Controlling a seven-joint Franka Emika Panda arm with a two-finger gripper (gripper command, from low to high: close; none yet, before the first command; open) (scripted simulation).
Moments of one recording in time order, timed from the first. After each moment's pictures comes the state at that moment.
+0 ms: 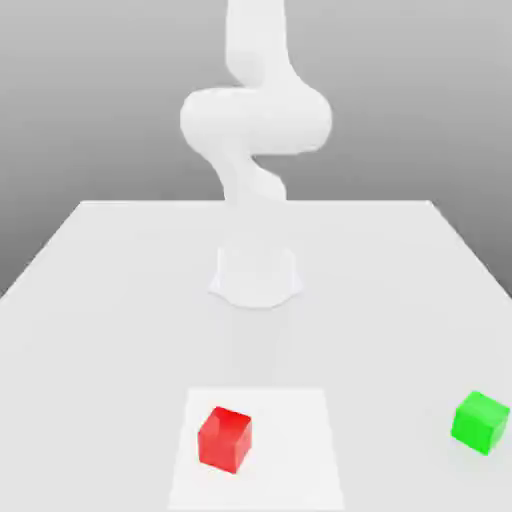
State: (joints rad) arm -0.02 -0.71 0.01 -2.34 -0.01 2.35 0.83
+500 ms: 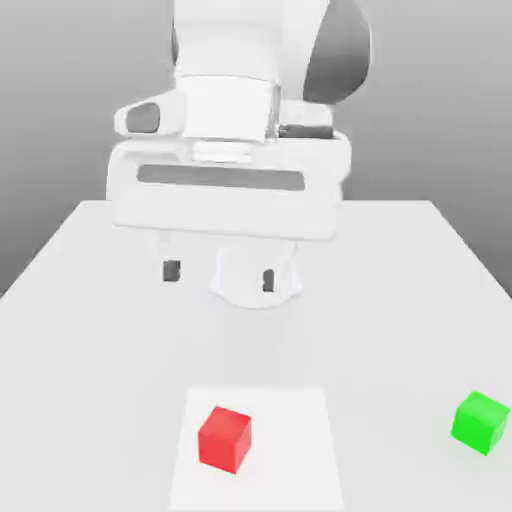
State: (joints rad) arm -0.11 -0.16 0.04 -2.56 -0.04 2.62 1.04
